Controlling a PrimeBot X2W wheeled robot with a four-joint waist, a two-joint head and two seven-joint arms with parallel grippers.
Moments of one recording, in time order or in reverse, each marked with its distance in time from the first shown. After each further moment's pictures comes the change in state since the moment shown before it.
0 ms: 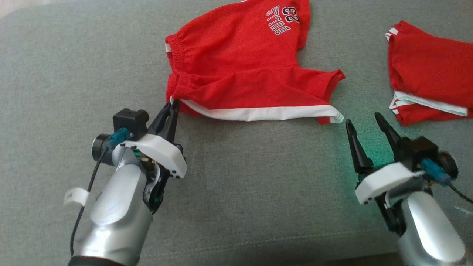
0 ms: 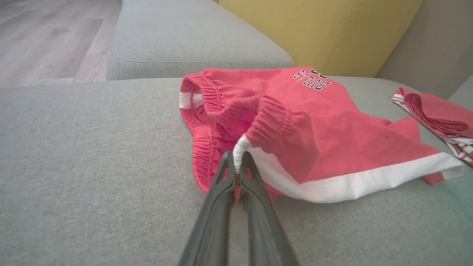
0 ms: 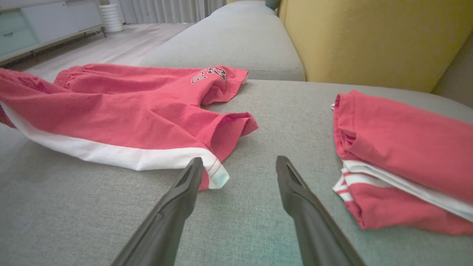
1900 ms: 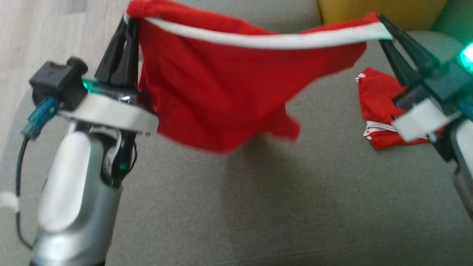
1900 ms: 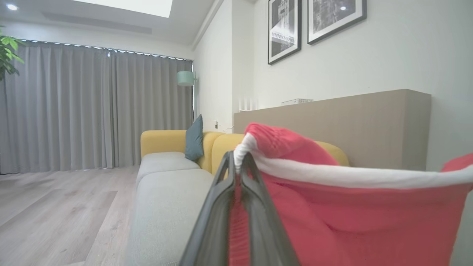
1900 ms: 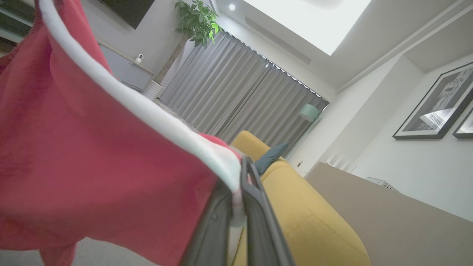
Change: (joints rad) left arm 0.027 0.075 0.145 -0.595 -0.003 0.023 0.110; right arm -0.322 -0.376 0.266 -0.326 -0.088 0.000 0.077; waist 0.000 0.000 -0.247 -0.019
